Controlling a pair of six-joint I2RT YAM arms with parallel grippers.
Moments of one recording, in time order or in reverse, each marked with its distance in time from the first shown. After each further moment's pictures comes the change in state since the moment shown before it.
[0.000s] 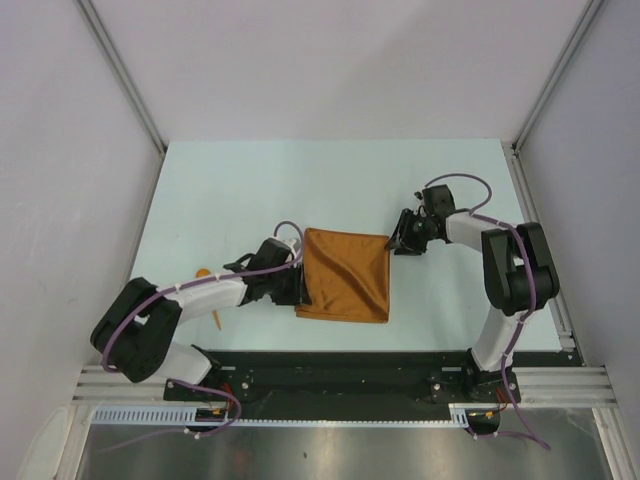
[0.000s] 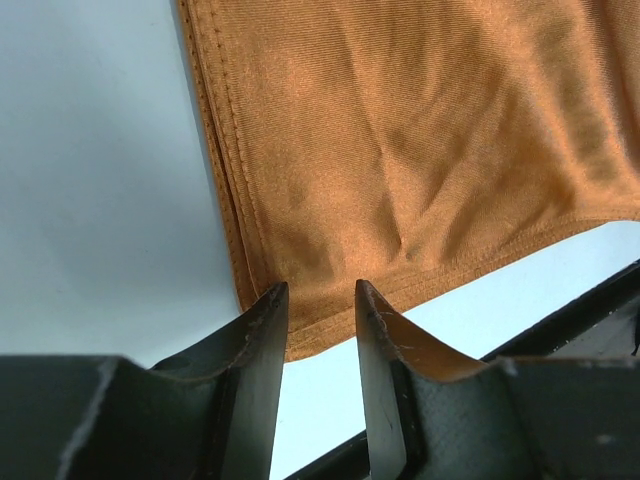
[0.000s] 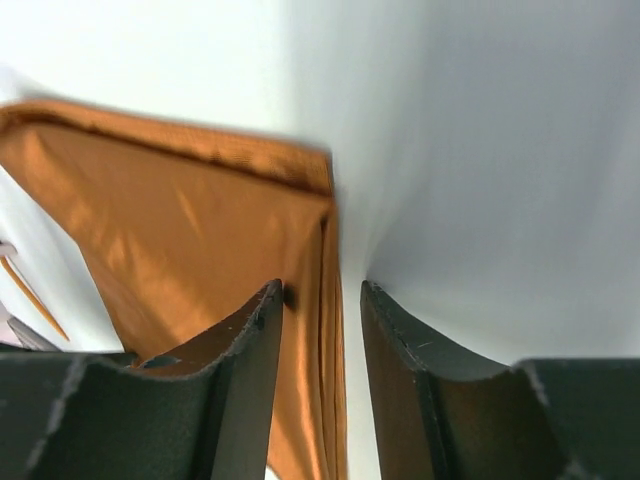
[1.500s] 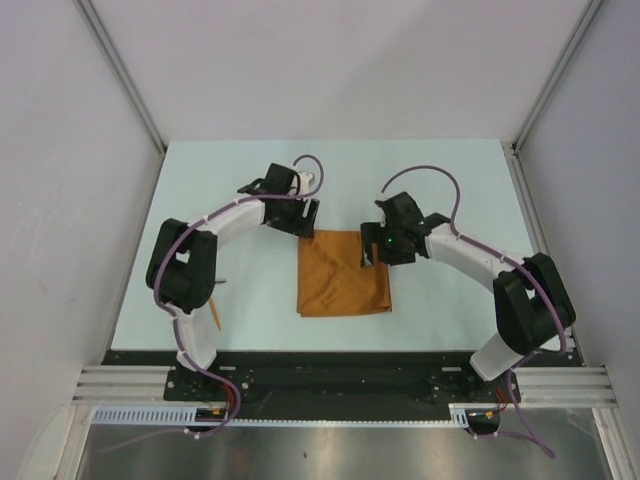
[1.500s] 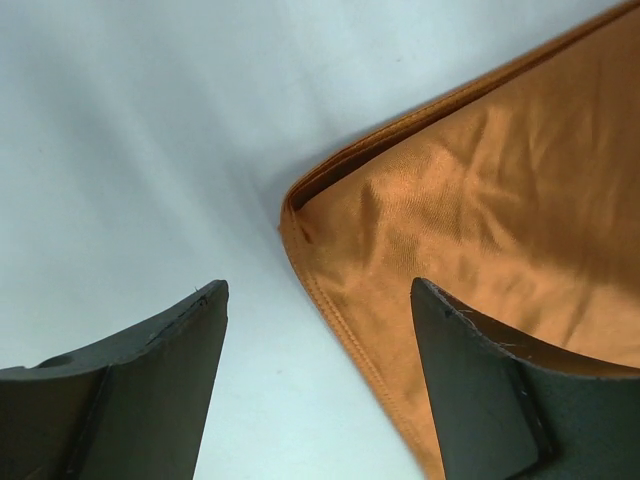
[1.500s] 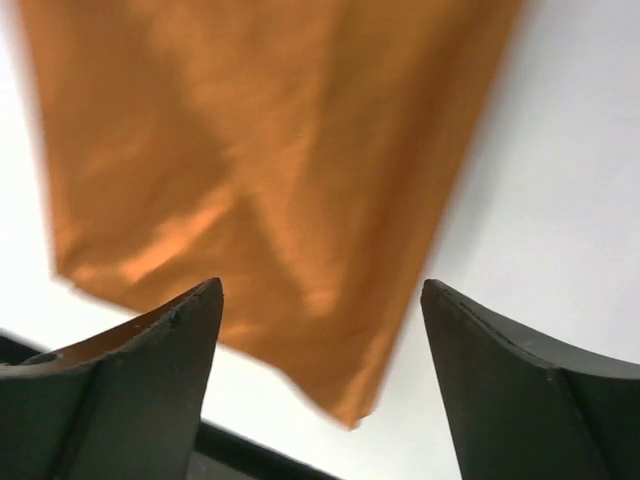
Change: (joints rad) left arm 0.207 0.473 0.742 -0.278 -0.043 0.534; right arm 0.304 -0.206 0.034 -0.247 0.297 -0.129
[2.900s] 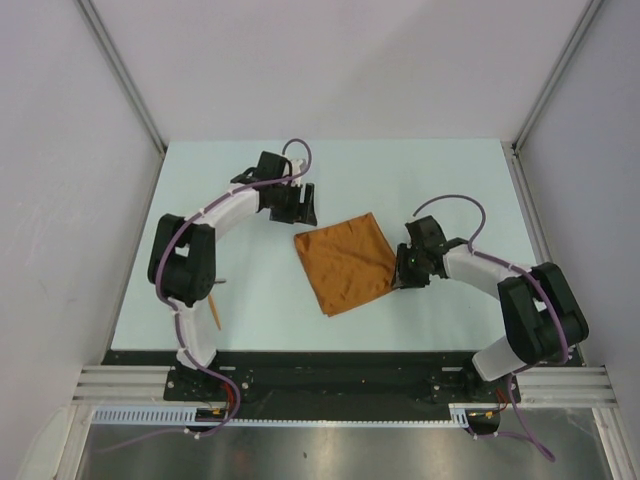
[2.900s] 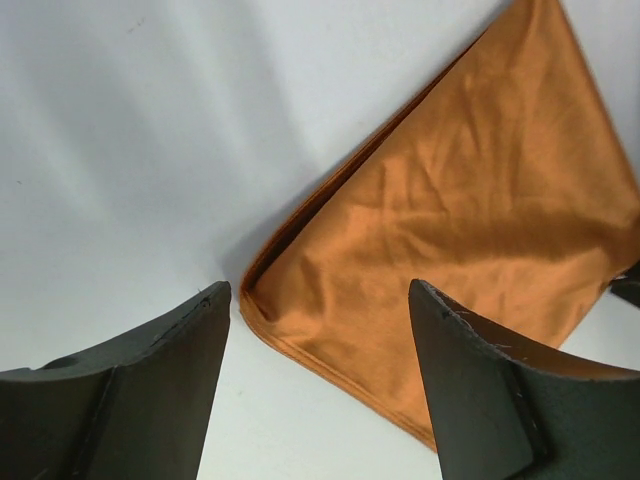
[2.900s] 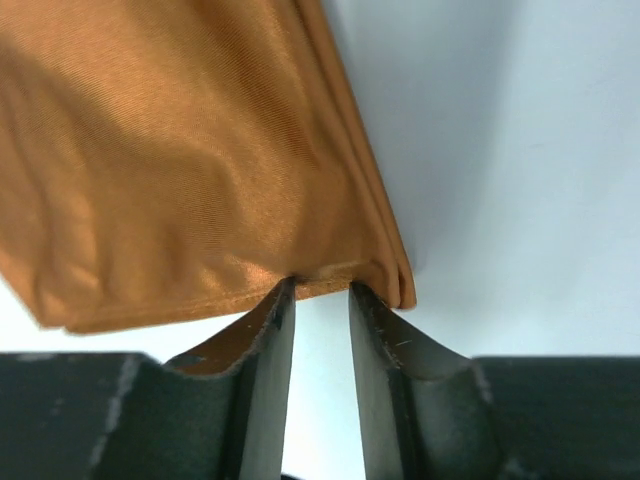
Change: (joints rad) left arm 0.063 0.037 0.100 -0.024 0.154 -0.131; right arm -0.108 -0.095 -0.307 0.154 -0.053 0.108
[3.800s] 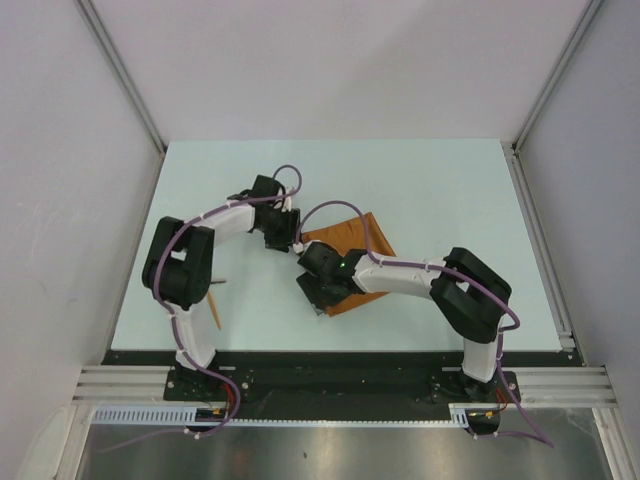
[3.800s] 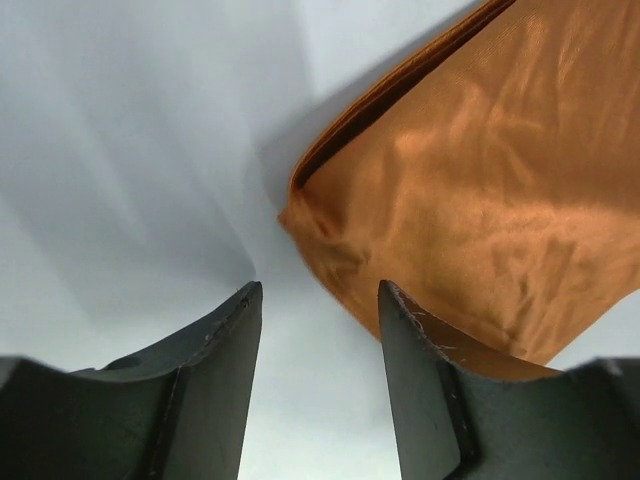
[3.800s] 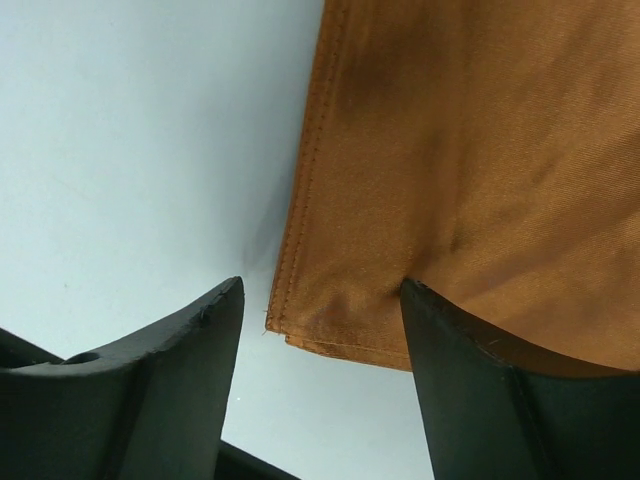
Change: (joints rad) left arm 0.022 -0.005 -0.189 0.004 -0.004 -0.067; right arm 0.628 0.352 0.462 -0.139 0.264 -0.123
